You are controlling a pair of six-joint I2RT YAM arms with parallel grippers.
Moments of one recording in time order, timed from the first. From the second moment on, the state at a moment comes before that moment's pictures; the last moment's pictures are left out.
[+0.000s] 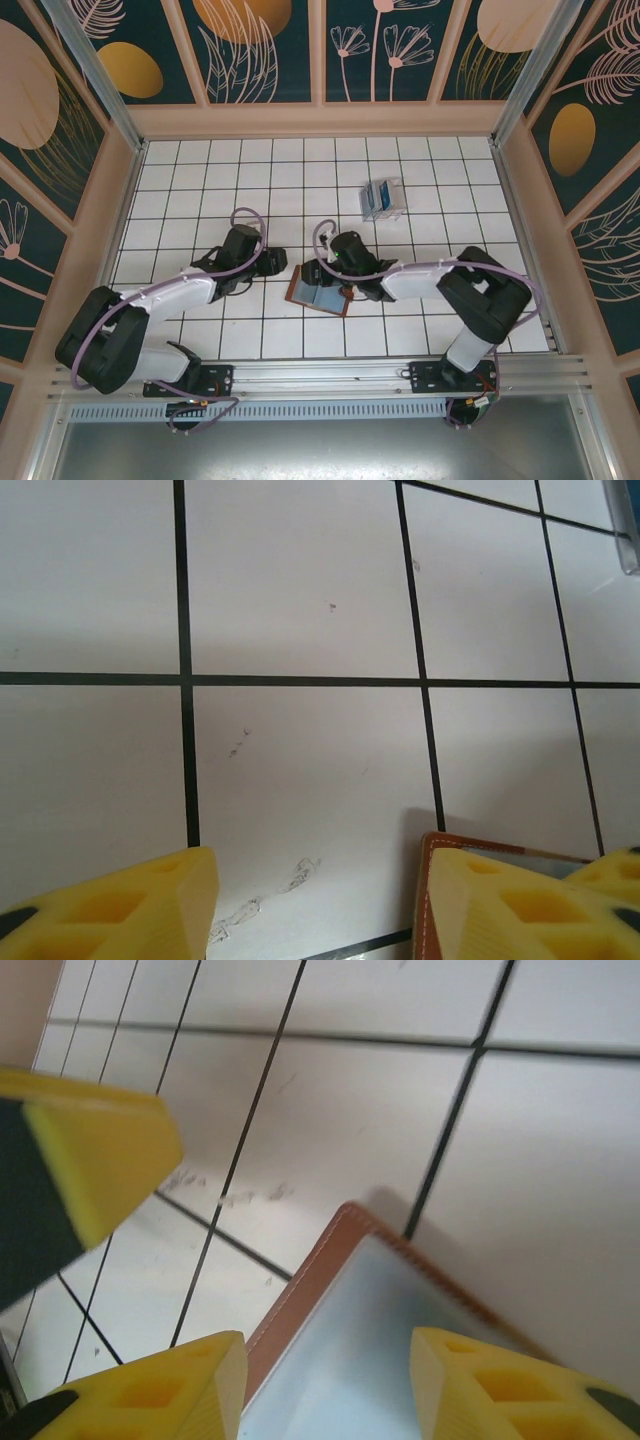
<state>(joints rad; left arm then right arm) -0.55 1.34 0.57 -0.03 0.04 -0.62 0.85 1.63 0.69 0.28 -0.21 0.69</state>
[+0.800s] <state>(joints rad) -0.55 1.15 0.53 0.01 0.09 -0.62 0.28 1.73 1.26 -0.35 -0.09 0.35</state>
